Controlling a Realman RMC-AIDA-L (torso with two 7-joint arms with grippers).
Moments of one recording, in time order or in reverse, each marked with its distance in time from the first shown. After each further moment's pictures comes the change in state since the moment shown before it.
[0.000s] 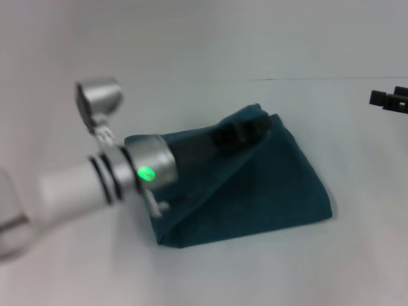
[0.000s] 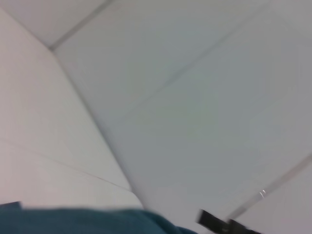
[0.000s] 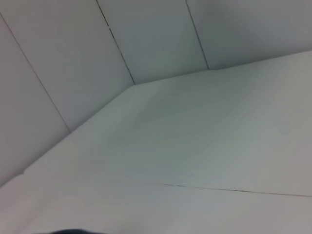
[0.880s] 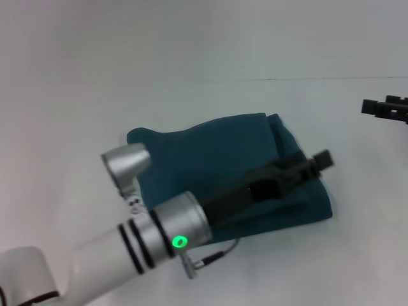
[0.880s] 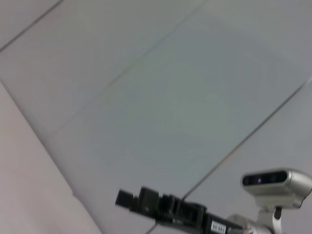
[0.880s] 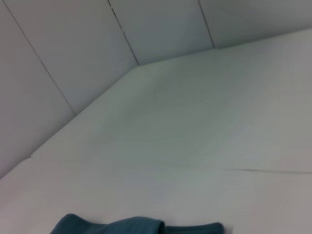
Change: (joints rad) left arm 0.058 0.001 -0.448 -0.385 0.314 0.059 0.492; right arm 0.010 -0.016 -0.064 0.022 -0.009 0.009 0.053
